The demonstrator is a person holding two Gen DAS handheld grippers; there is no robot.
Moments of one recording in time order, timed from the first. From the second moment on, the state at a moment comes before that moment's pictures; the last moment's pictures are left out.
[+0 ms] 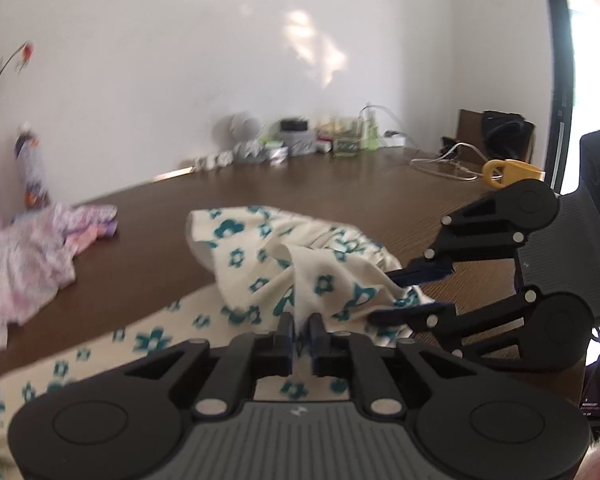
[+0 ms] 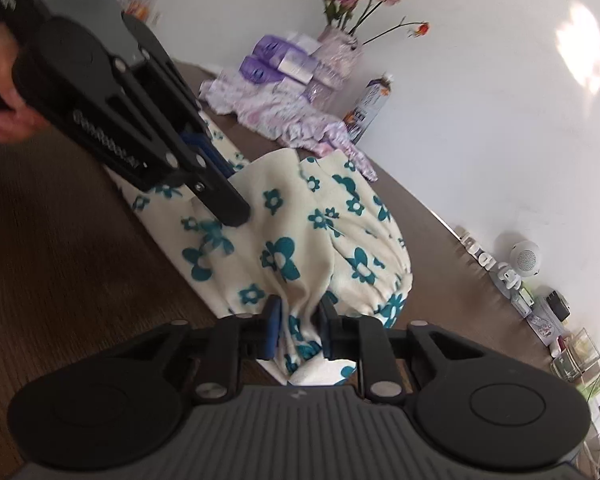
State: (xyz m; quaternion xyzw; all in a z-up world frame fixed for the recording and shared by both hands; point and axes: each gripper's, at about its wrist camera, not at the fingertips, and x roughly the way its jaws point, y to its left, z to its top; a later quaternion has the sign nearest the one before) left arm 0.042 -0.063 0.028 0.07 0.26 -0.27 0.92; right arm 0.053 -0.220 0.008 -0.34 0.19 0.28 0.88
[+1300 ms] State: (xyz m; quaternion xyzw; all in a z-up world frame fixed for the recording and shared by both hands) left arm 0.055 -0.084 0.038 0.03 0.24 -0.33 0.91; right arm 0.072 -0.254 0.009 -0.10 0.29 0.20 0.93
